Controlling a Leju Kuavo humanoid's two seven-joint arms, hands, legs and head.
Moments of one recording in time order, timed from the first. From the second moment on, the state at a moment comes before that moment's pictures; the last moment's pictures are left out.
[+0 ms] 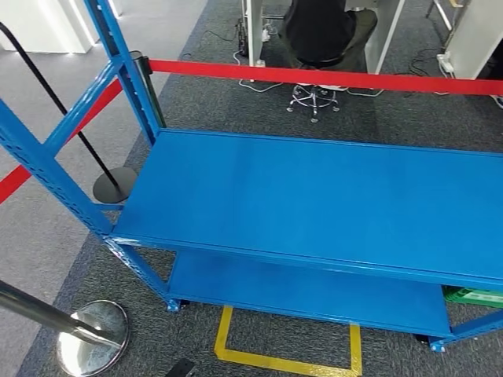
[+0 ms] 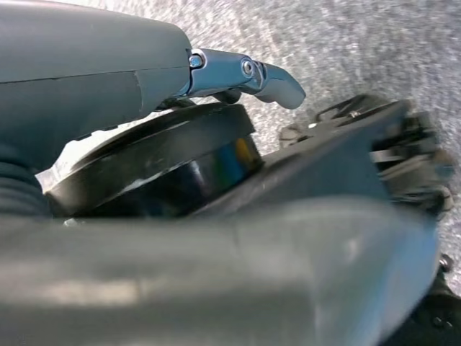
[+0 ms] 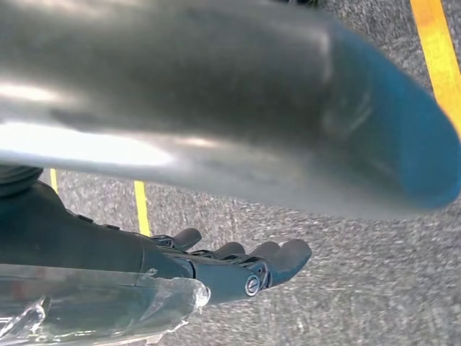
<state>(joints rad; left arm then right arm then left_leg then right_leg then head) -0.07 -0.31 1.13 -0.29 -1.45 -0.05 0.11 -0.06 0.33 -1.27 -0.71 1.04 0.01 0.09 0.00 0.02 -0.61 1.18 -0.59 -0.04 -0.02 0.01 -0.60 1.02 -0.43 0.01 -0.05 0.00</state>
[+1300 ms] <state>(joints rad) -0.03 -0.22 0.92 -0.29 -1.07 -0.05 0.06 0.01 0.26 -0.94 -0.54 0.73 0.20 0.10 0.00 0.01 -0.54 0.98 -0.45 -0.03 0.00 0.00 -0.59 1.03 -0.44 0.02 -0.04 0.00</state>
